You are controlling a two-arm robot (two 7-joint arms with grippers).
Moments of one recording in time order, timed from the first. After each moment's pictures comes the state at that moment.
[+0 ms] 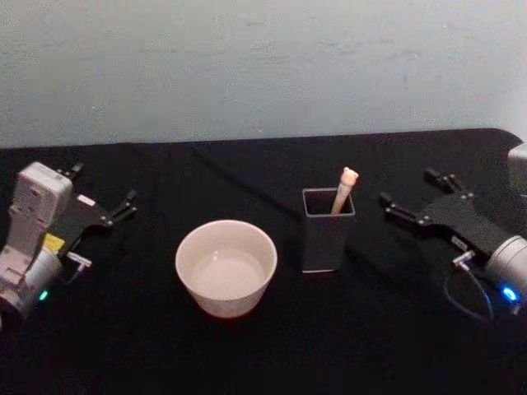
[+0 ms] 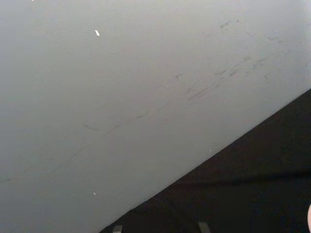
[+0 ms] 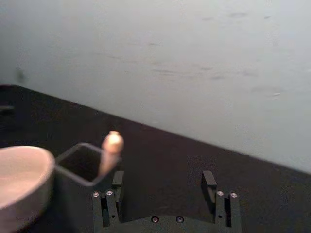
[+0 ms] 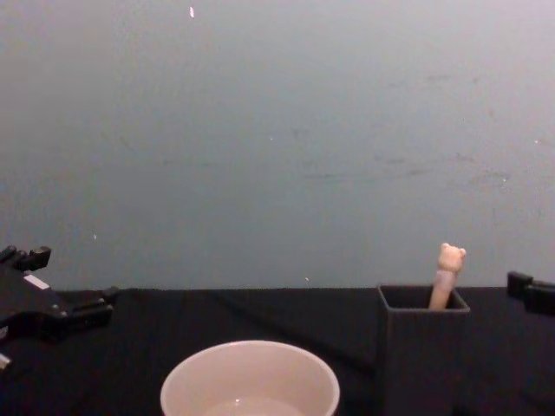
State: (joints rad) left arm -0.20 0.60 0.45 -1.41 -0.25 -0.12 0.03; right arm 0.09 0.62 -0.34 -1.59 0.52 -0.02 0.20
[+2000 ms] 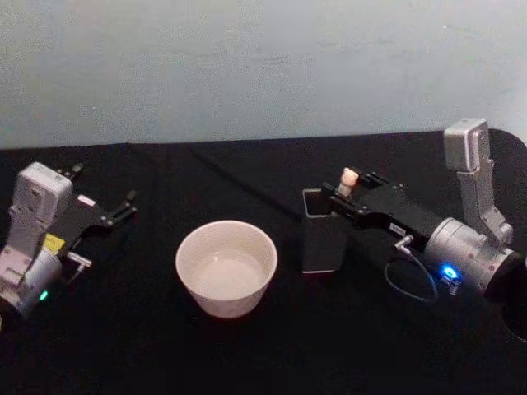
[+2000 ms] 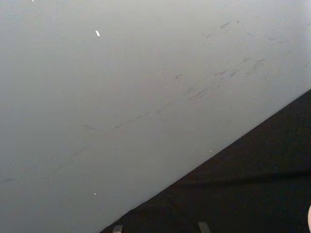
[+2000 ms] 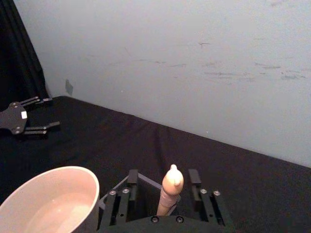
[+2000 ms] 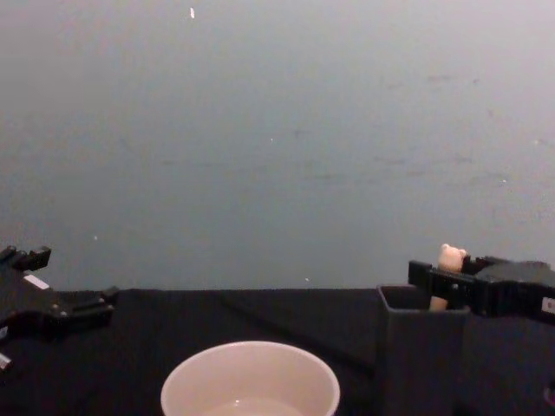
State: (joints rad) left arm -0.20 0.60 0.45 -1.41 -0.25 -0.12 0.03; right arm 0.24 0.46 -0.38 -1.46 0.53 0.08 0.40
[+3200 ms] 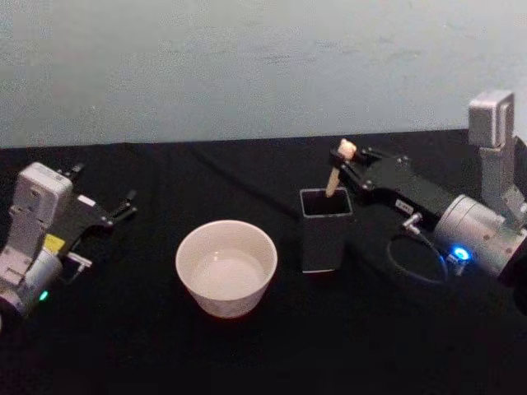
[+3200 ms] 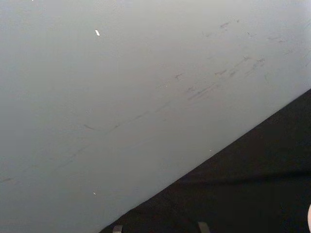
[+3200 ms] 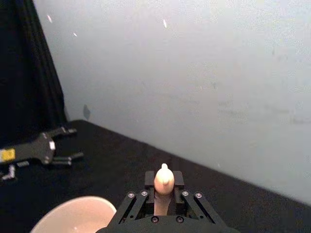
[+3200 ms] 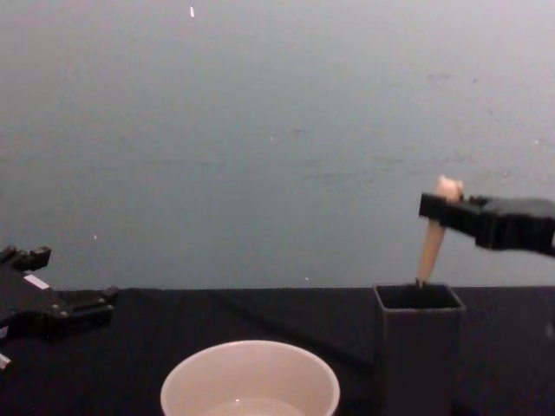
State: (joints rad) left arm -0.20 0.60 0.45 -1.41 -0.25 -0.12 0.03; right arm 0.22 0.47 -0.34 -1.57 0.57 0.08 0.43
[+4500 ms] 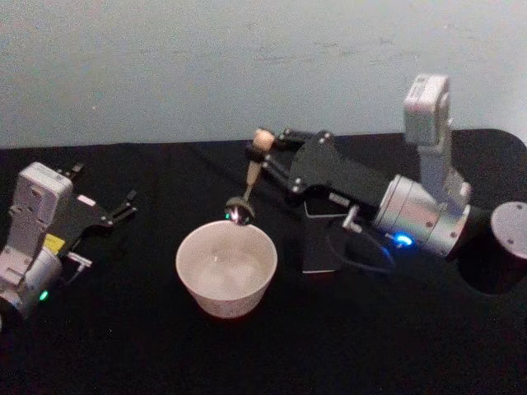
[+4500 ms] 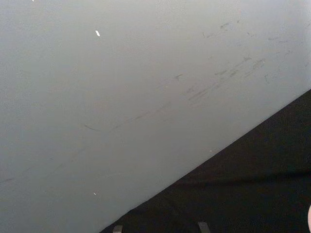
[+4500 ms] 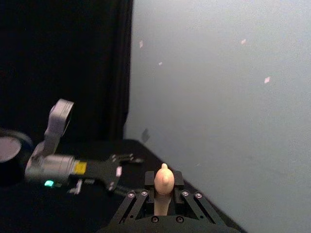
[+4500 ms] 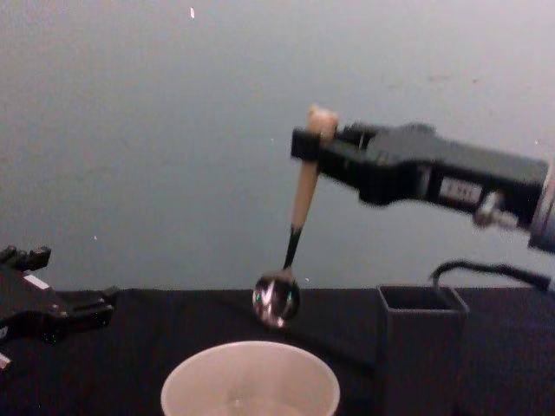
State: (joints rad) left arm -0.20 0.60 0.45 -1.41 -0.25 -0.12 0.03; right arm 0.37 0.43 -0.50 -1.53 0.50 -0.10 0.62
